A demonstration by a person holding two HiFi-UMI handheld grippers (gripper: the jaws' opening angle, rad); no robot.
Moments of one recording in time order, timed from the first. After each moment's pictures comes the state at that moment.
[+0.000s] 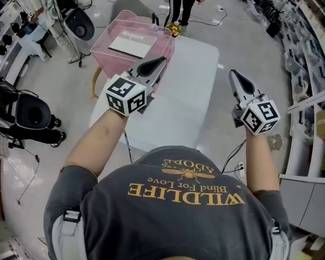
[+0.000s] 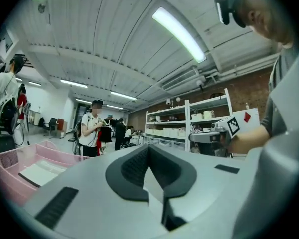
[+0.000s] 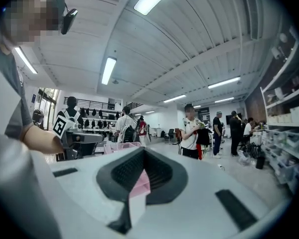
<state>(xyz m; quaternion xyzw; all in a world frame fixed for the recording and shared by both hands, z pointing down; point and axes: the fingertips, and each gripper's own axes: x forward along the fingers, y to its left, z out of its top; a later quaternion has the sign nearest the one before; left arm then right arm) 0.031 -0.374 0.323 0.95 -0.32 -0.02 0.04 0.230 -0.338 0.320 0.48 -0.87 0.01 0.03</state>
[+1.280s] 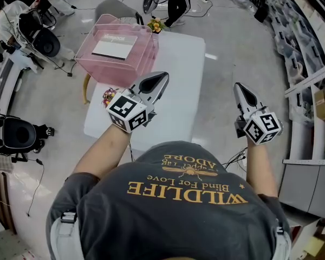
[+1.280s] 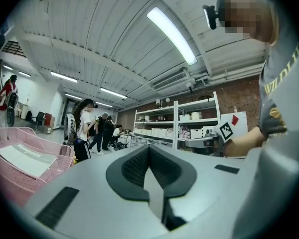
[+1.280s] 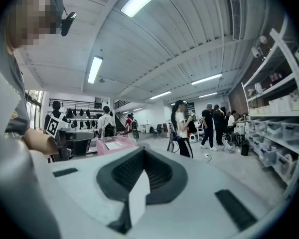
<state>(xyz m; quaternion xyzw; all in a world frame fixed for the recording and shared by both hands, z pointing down) 0.102 -0.320 0.350 0.96 -0.26 -0.02 0.05 0.321 -0.274 0.367 0.55 -0.84 0.06 0.02</state>
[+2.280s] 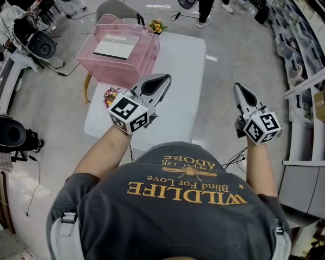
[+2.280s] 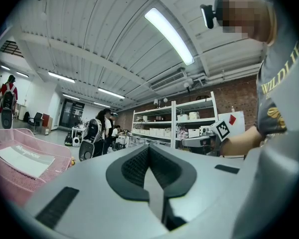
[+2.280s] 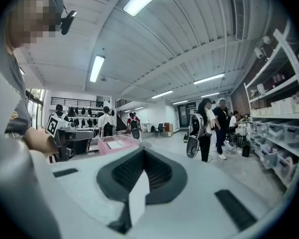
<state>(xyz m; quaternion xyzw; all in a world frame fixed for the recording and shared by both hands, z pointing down) 0.102 -0.309 0.347 0.97 -0.25 -0.02 0.04 0.314 -0.273 0.362 0.54 -0.84 0.06 0.03</state>
